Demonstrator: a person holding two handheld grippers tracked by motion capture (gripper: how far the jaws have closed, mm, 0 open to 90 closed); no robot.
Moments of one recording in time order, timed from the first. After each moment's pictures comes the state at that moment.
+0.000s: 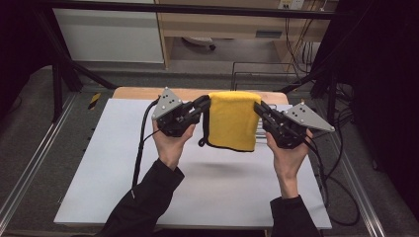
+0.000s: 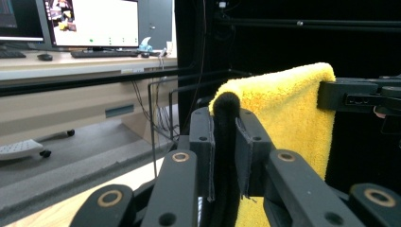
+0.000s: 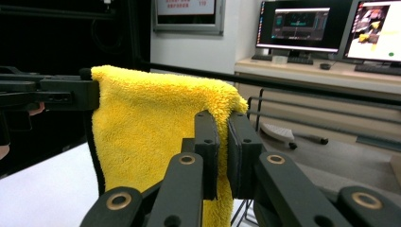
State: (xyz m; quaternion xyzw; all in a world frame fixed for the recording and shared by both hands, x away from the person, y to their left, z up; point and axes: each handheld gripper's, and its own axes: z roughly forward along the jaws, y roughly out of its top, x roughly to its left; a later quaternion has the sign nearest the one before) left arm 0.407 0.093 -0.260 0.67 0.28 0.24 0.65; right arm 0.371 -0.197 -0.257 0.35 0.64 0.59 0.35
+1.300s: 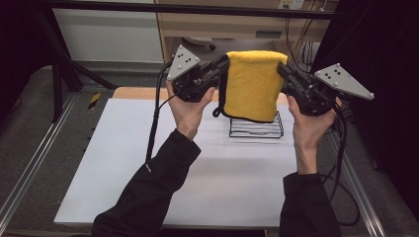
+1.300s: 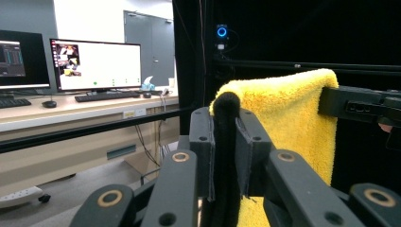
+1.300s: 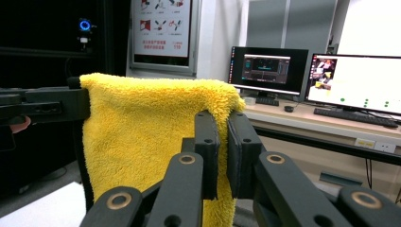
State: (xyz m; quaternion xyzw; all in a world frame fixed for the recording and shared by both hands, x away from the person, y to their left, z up) left arm 0.432 0.054 -0.180 0.63 0.25 0.27 0.68; right arm 0.390 -0.225 -0.177 0.34 0.58 0.61 0.41
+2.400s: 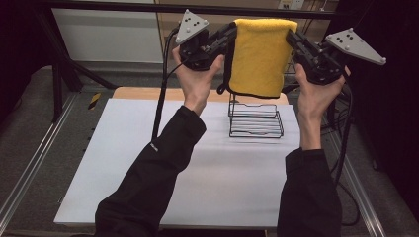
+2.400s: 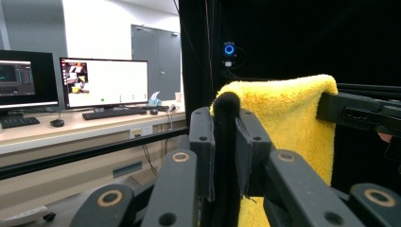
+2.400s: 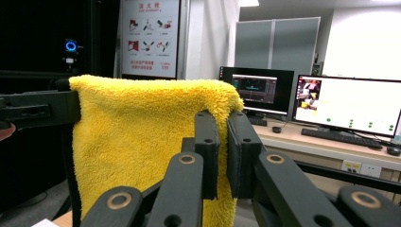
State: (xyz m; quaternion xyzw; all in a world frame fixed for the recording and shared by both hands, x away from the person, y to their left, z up) left arm 0.466 0.039 -0.131 0.62 0.25 0.29 0.69; right arm 0.429 -0.234 -0.133 0.34 0.56 0.62 0.44
